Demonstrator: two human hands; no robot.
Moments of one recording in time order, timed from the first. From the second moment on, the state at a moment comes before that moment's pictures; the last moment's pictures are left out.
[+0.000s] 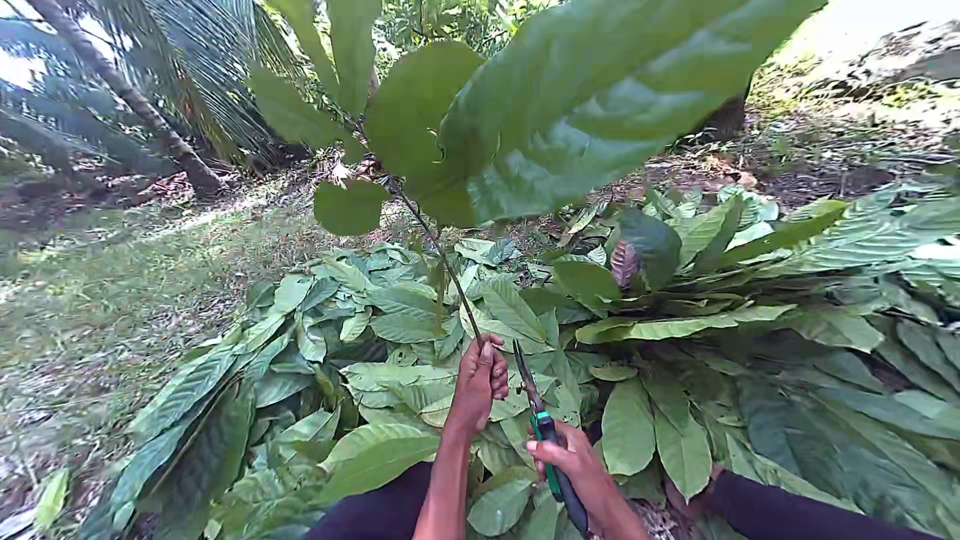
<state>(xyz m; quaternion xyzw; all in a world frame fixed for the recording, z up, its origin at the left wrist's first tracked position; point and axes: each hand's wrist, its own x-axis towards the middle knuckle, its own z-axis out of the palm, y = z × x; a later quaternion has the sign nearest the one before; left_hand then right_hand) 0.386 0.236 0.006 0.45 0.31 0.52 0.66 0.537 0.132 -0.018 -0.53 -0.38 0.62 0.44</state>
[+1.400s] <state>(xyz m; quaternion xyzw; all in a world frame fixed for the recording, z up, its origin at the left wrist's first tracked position) 0.397 0.196 -0.061 0.53 0.54 0.61 0.24 0.502 0.185 0.072 -0.39 -0.44 0.67 0.46</state>
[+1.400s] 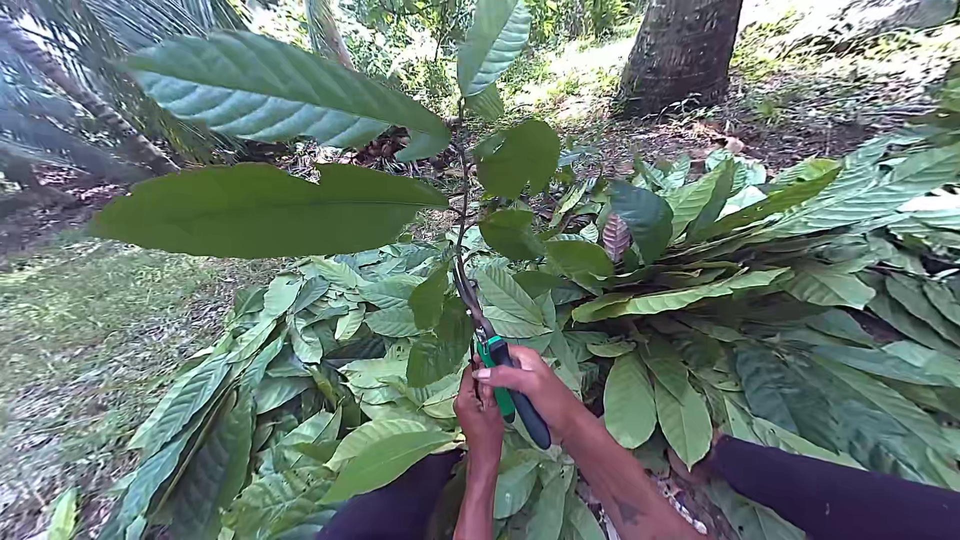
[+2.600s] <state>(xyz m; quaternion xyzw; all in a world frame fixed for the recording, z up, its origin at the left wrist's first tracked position) 0.417 0.184 -0.065 0.51 0.55 0.61 0.24 0.491 0.203 0.112 -0.29 -0.37 0.66 0.58</state>
